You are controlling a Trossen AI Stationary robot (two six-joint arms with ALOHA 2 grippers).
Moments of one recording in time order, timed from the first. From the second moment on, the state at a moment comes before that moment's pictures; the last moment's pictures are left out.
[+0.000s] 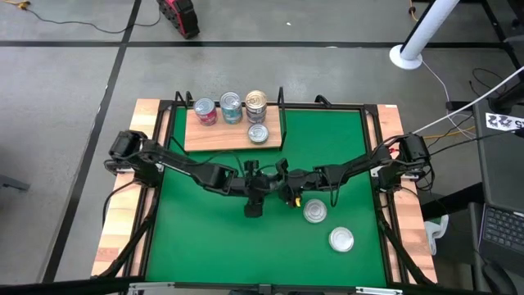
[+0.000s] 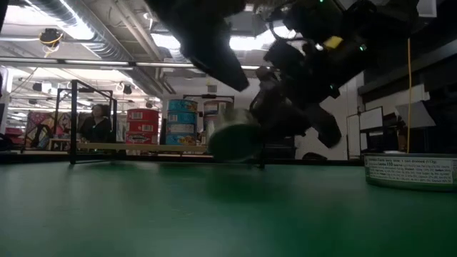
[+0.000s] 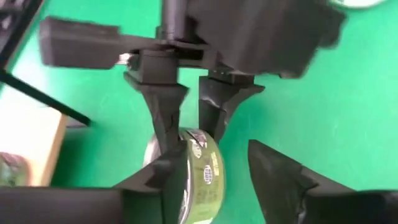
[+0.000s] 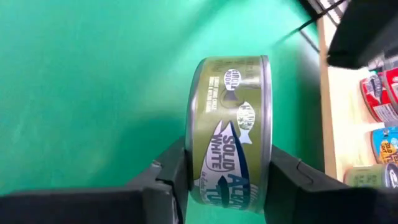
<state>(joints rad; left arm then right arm) -0.22 1.74 1.22 -0.31 -0.38 -0.14 0.14 1.73 0.80 0.31 0.23 -0.65</state>
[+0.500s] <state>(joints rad) -0.26 1.72 1.22 -0.49 -0.55 0.08 0.13 1.73 0.91 0.23 0.23 -0.36</state>
